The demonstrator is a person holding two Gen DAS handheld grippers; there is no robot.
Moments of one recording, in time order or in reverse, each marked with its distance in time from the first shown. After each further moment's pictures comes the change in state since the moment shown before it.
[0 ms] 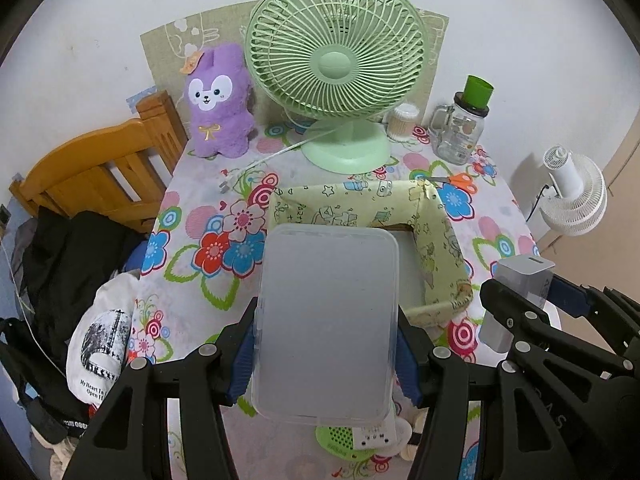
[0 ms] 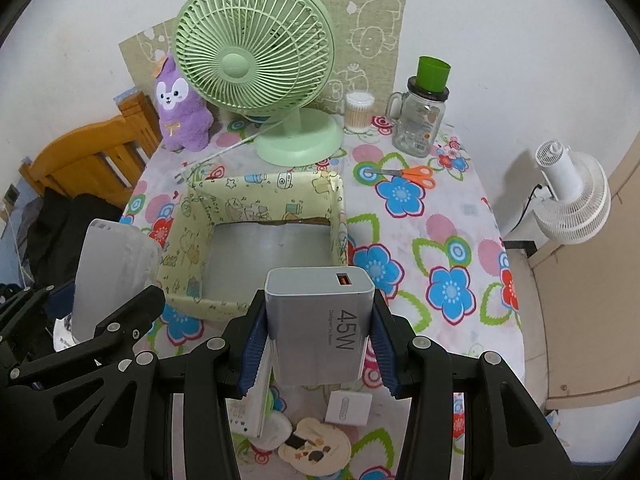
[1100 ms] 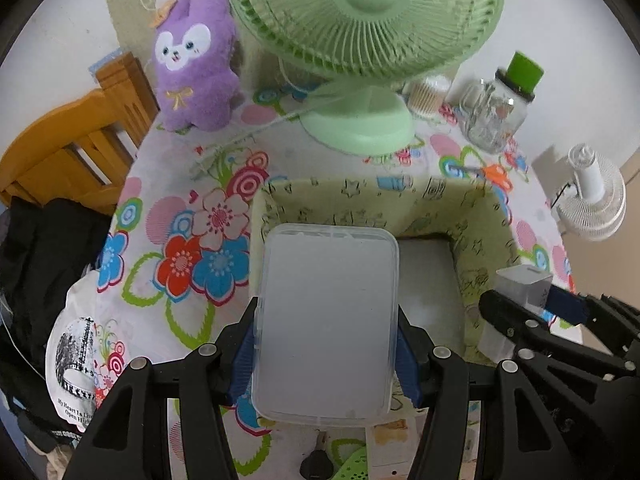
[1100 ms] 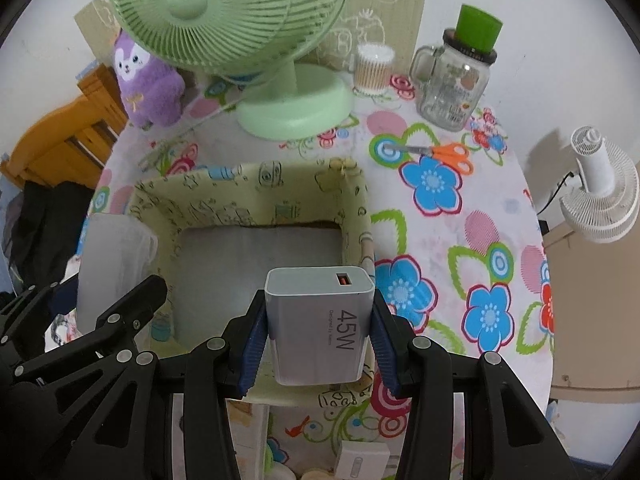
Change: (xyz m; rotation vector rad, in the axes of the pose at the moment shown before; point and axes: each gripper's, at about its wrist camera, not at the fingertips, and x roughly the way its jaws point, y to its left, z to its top) left arm 0.099 0.017 0.034 -0.014 0.112 -0.039; right arm 0.103 0.005 0.041 0.012 0.180 -0.005
